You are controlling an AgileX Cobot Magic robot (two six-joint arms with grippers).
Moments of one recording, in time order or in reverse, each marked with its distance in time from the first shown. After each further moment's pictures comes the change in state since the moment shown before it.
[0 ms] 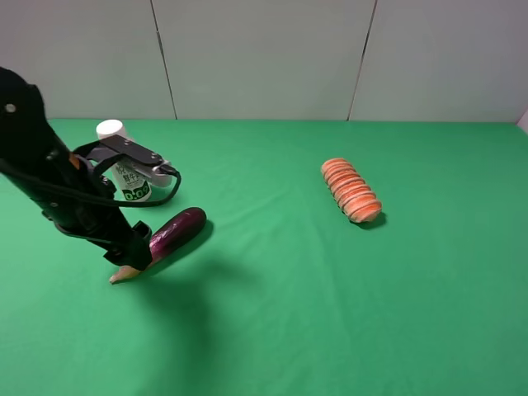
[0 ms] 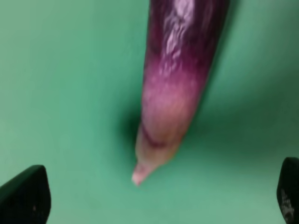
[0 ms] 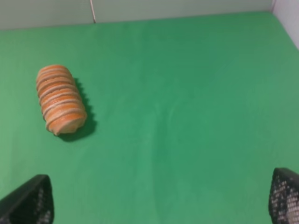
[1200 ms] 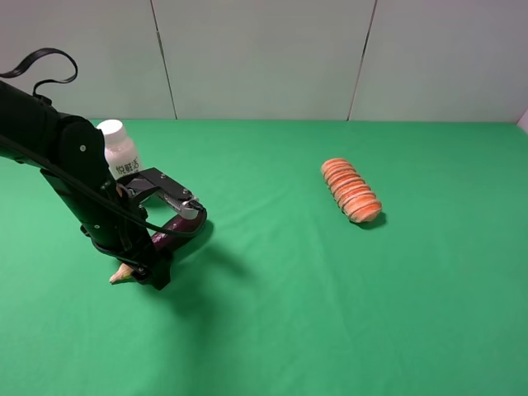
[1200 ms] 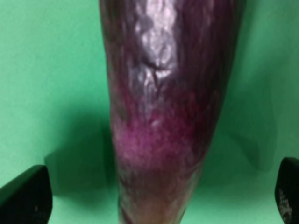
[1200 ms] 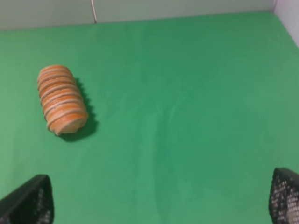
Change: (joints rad) left arm -0.035 0.226 -0.028 -0.009 -0.122 0.078; right arm 0.000 0.000 0.000 0.003 0.000 0.000
